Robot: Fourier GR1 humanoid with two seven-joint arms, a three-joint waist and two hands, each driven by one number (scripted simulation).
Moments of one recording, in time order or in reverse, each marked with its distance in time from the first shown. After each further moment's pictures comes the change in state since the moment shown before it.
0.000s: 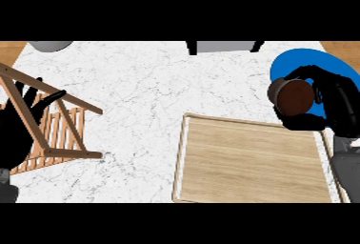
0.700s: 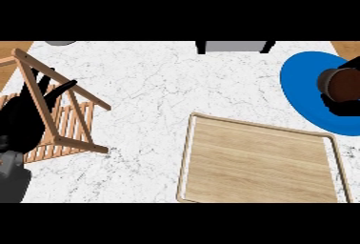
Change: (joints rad) left arm -0.103 -0.020 -0.026 0.084 -0.020 -0.013 0.008; right arm -0.069 -0.129 -0.234 0.361 -0.099 0.004 -0.152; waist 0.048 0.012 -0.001
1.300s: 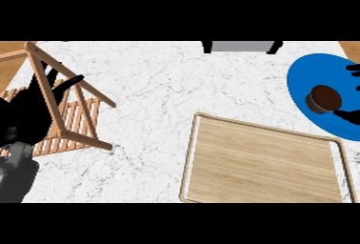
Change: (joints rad) left arm -0.060 -0.011 -0.020 0.046 -0.023 -0.006 0.004; right arm -0.108 -0.097 -0.037 0.406 -0.054 0.199 -0.210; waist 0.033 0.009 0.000
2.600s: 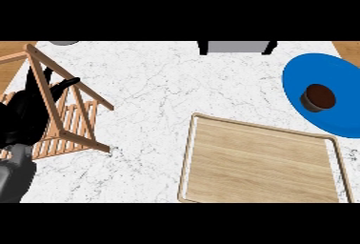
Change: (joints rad) left arm 0.019 0.009 0.010 0.053 -0.105 -0.059 -0.128; right arm -0.147 -0.100 -0.265 0.333 -0.402 0.501 -0.228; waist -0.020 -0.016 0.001
